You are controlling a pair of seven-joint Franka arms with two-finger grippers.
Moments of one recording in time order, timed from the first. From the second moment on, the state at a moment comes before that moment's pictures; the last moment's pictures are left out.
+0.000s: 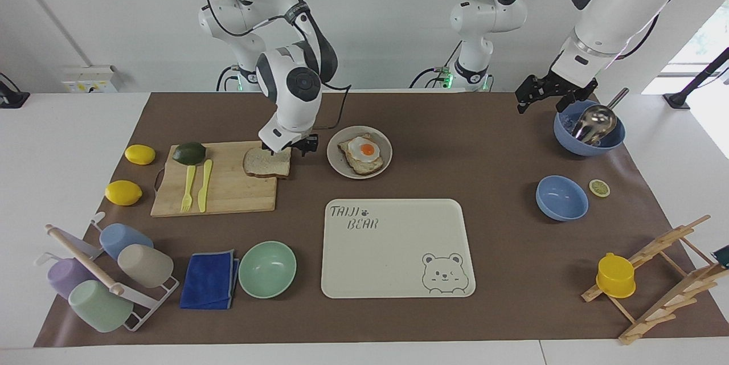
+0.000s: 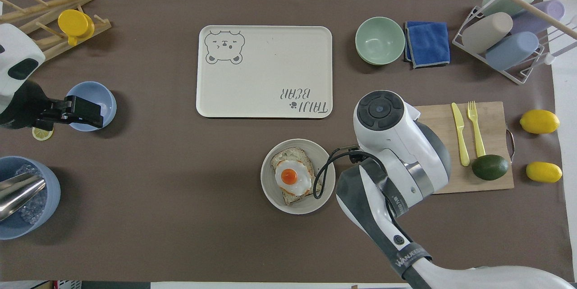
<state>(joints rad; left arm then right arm) 0.03 -0.04 -0.16 -1.67 -0.05 1.53 -0.10 0.46 0.14 -0.03 -2.06 -0.17 1.90 0.44</state>
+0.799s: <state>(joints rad) 0.03 -0.04 -0.16 -1.67 -0.05 1.53 -0.10 0.49 0.23 -0.04 -2.08 -0.29 1.90 0.51</state>
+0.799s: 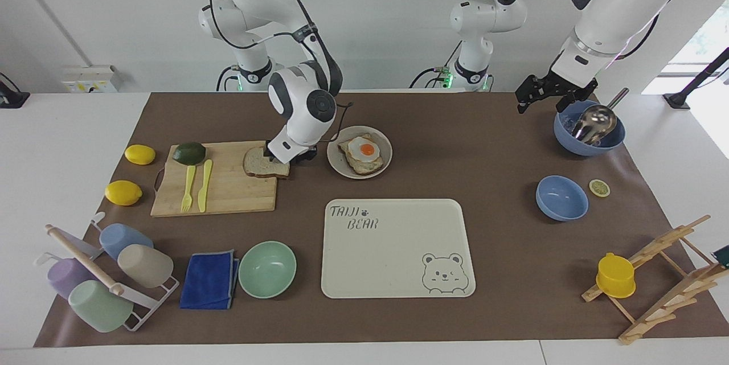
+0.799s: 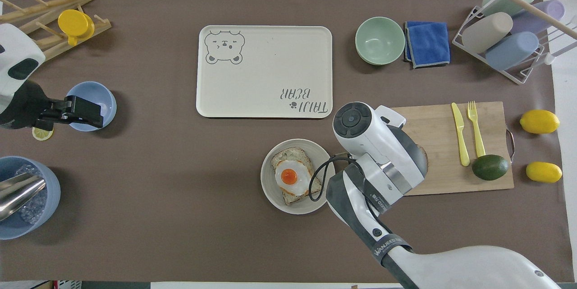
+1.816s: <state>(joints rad) 0.03 -0.04 -0.16 -1.67 -0.05 1.53 -0.10 0.49 0.22 -0.04 -2.11 -0.35 1.89 0.51</state>
